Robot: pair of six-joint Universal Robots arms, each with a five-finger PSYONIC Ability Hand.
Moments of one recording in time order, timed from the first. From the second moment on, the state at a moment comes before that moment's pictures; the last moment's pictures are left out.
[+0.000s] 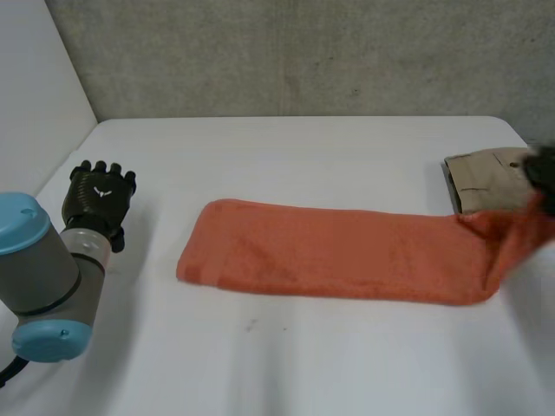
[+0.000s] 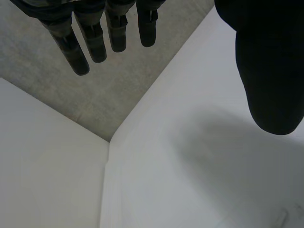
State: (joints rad) left arm 4.47 -1.95 -1.80 3.66 -1.68 3.78; right arm 1.44 -1.29 1.58 -0.08 1.22 2.44; left_hand 0.20 0.21 0.22 0.21 0.05; right_hand 0.97 1.17 1.18 1.19 0.99
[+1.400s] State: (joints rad) left arm 4.21 -2.12 -1.70 3.54 -1.49 3.80; right arm 1.96 -1.10 1.65 -0.09 1.40 2.71; left_hand 0.51 0.50 0.50 0.51 0.33; right_hand 0.20 0.22 0.21 0.23 0.07
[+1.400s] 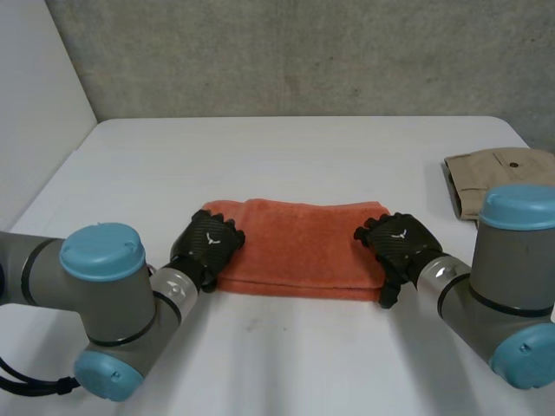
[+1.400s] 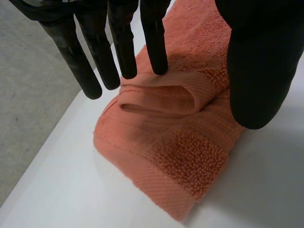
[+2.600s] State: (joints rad) left arm 4.21 -2.20 -1.50 3.36 -1.47 3.78; right arm 1.94 -1.11 1.68 -0.11 1.40 2.71; left_hand 0.81 0.80 0.80 0.80 0.62; right_hand 0.20 0.22 0.21 0.23 0.07
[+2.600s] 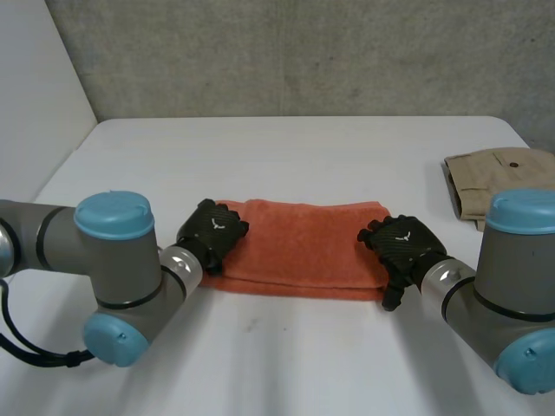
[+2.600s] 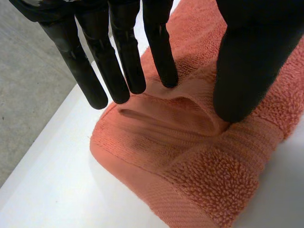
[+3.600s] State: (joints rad) left arm 4.28 -2.08 -1.65 3.35 -1.60 3.82; right arm 1.95 -1.08 1.65 -0.13 1.34 2.96; left_hand 0.66 0.69 0.70 0.69 0.52; right_hand 0.23 0.28 0.28 0.27 0.11
